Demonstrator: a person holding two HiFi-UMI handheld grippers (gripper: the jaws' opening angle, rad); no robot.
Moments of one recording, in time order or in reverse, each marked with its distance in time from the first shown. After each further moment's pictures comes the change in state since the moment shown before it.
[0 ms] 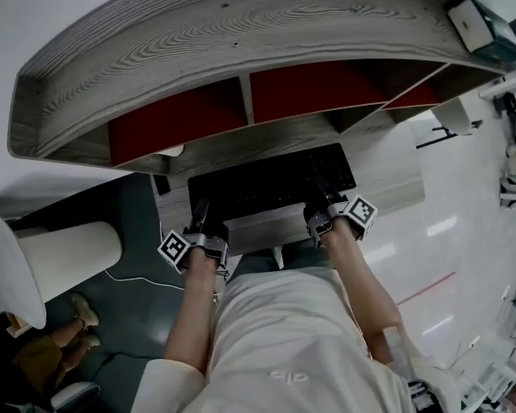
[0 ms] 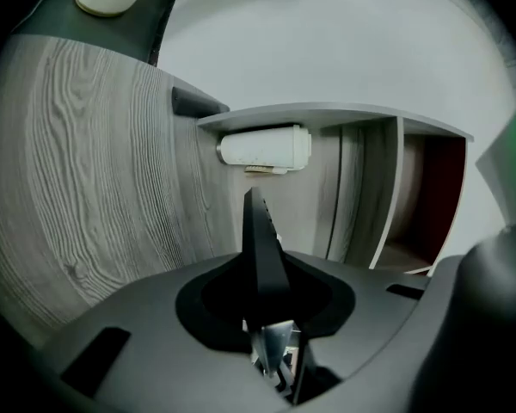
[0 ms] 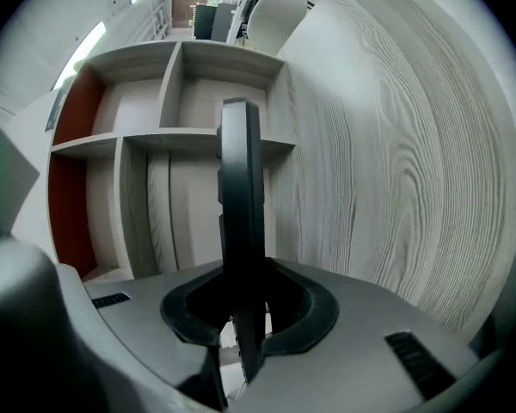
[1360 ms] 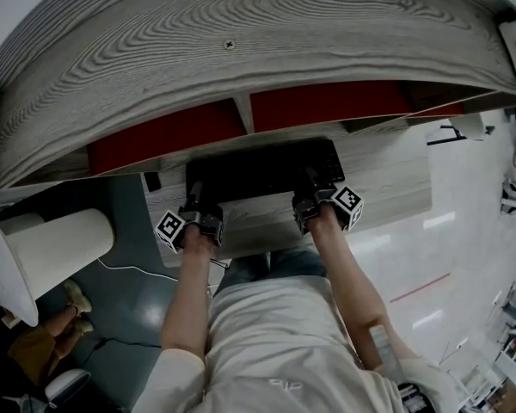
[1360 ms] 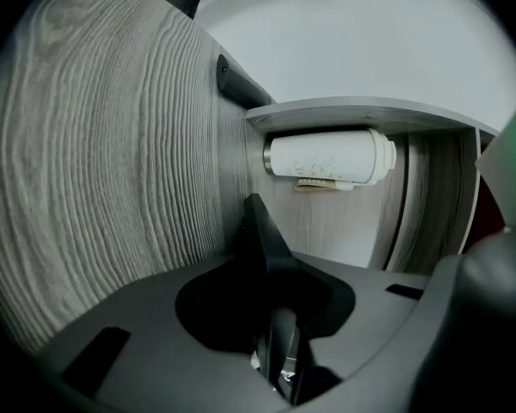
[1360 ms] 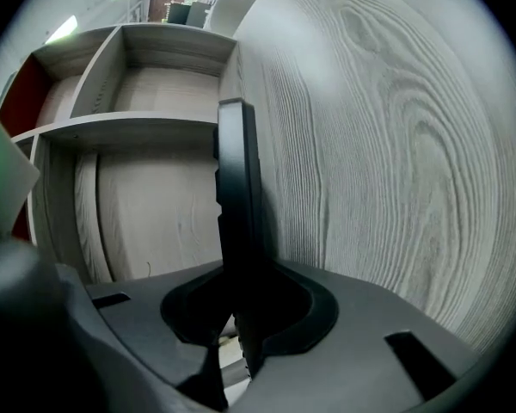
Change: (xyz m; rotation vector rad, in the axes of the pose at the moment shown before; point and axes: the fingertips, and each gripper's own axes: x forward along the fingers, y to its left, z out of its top) left arm 0.061 0.090 0.040 -0.041 -0.075 0.121; right arm 0.073 -0.080 0.011 0.115 -0.029 -0.148
